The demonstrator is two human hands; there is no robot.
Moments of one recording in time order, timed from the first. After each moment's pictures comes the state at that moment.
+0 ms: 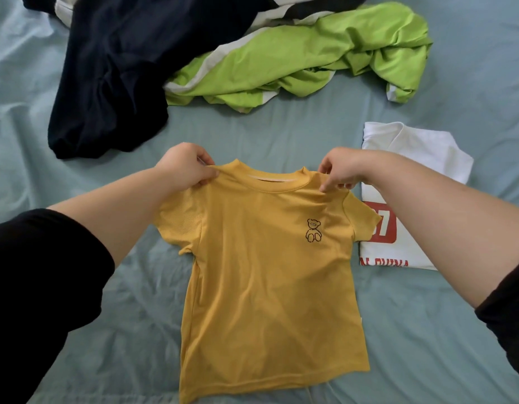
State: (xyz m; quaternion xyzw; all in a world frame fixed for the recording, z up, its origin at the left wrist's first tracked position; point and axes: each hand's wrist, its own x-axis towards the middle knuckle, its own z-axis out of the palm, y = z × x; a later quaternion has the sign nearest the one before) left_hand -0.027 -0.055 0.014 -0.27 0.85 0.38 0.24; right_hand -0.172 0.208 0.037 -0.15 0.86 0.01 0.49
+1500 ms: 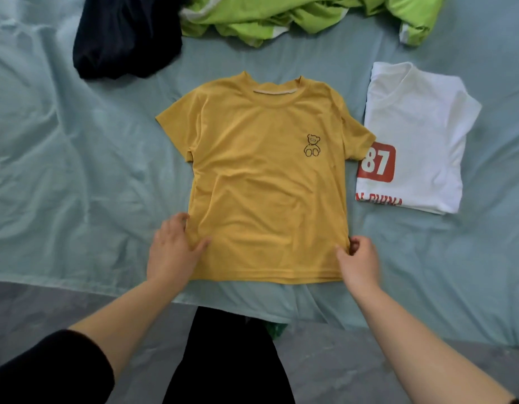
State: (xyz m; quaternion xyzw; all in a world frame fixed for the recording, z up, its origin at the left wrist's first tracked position) left_hand 0.252 0.073 -0.011 -0.40 0.85 0.30 0.15; right_hand 0.111 0.377 -0.014 0.16 0.94 -0.22 0.23
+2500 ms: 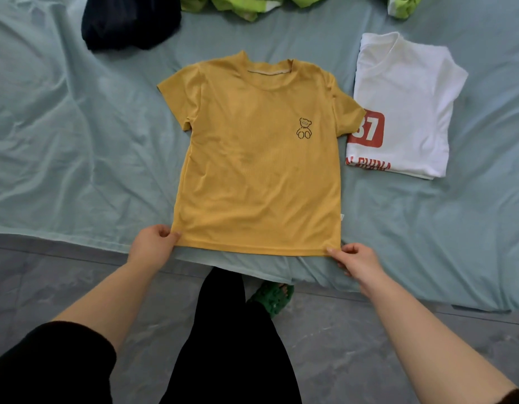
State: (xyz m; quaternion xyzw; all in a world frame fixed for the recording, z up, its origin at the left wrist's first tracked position) left_hand 0.314 0.080 0.002 -0.53 0.74 0.33 0.24; right_hand 0.161 0.439 -0.010 0.26 0.82 -0.34 0.39
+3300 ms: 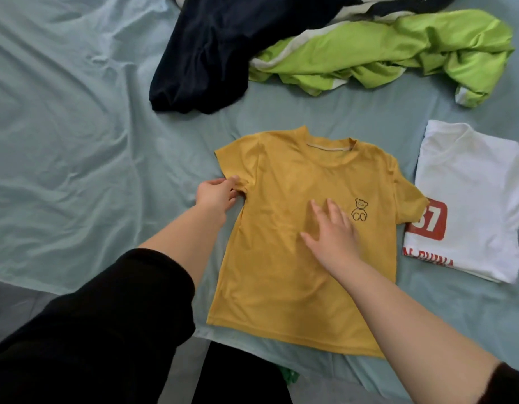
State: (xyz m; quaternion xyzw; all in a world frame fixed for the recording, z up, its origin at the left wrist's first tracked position) left_hand 0.111 -0.023 -0.016 -0.61 0.40 0.68 -0.02; right_hand 0.052 0.206 -0.002 -0.20 0.93 -0.05 0.31
